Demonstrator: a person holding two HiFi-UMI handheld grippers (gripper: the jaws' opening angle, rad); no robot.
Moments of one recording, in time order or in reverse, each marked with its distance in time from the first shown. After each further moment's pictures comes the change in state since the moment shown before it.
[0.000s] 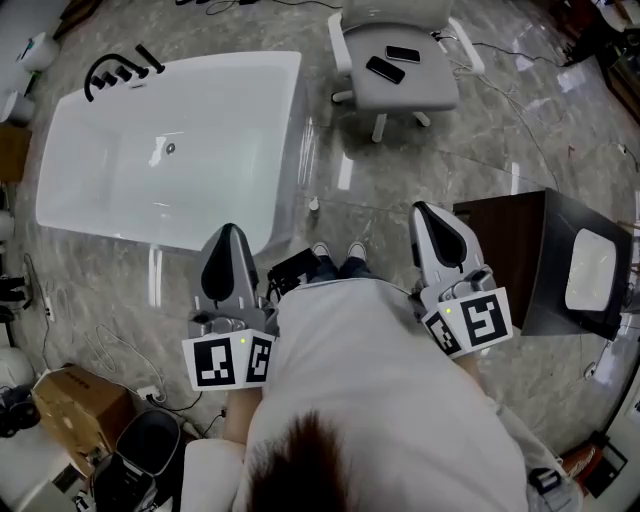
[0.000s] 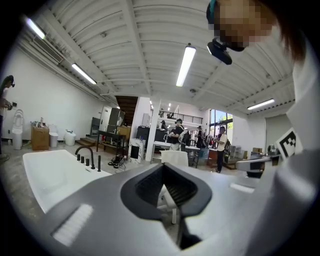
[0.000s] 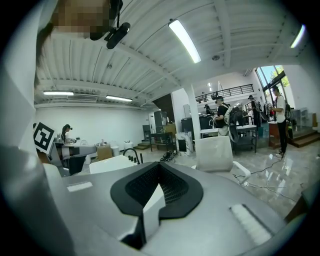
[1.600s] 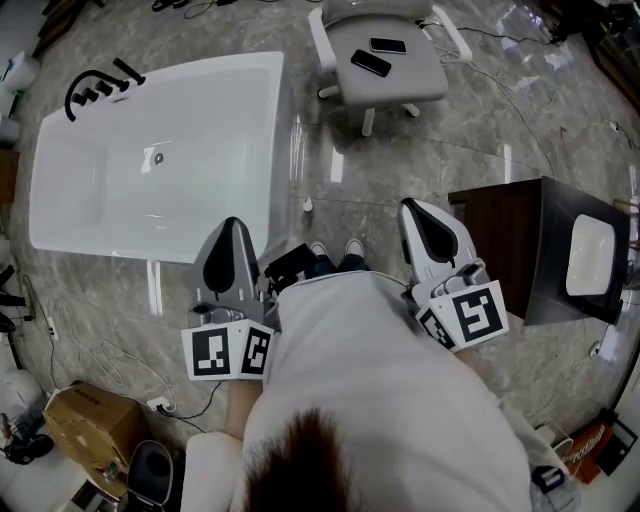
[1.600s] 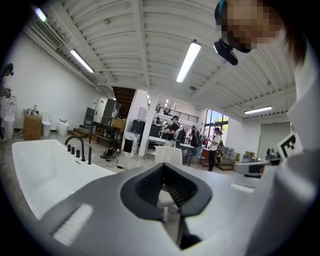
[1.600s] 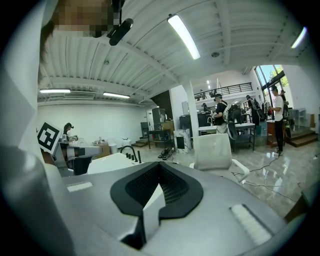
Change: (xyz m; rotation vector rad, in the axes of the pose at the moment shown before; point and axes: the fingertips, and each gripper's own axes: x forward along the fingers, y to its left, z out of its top) left arm 0.043 -0.001 -0.016 -0.069 0.054 -0.082; right arm 0.022 -0.005 -0.006 0.011 0.028 -0.022
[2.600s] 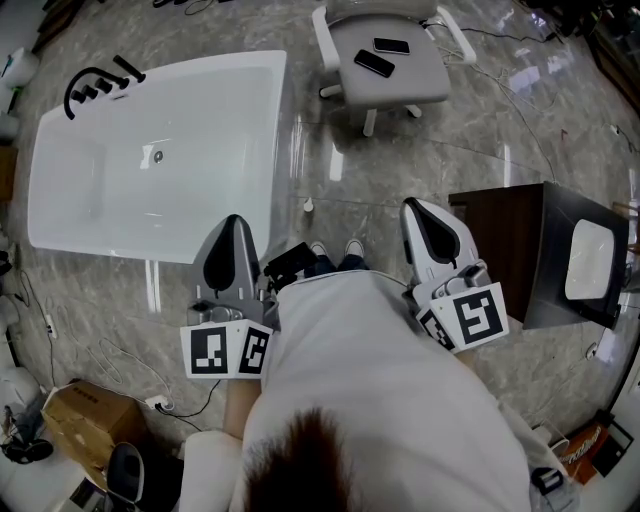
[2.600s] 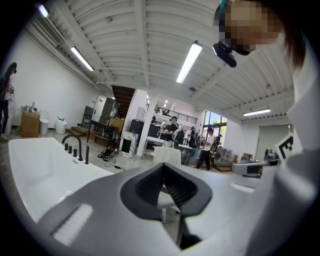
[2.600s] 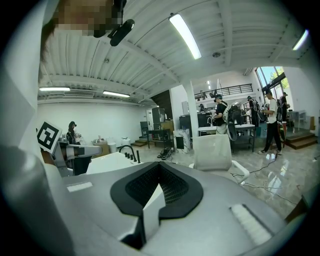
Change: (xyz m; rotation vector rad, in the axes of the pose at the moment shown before) left arm 0.013 0.007 0.001 -0.015 -0.005 -0.025; right arm 0.014 -0.002 0.002 -0.012 0.005 -0.010
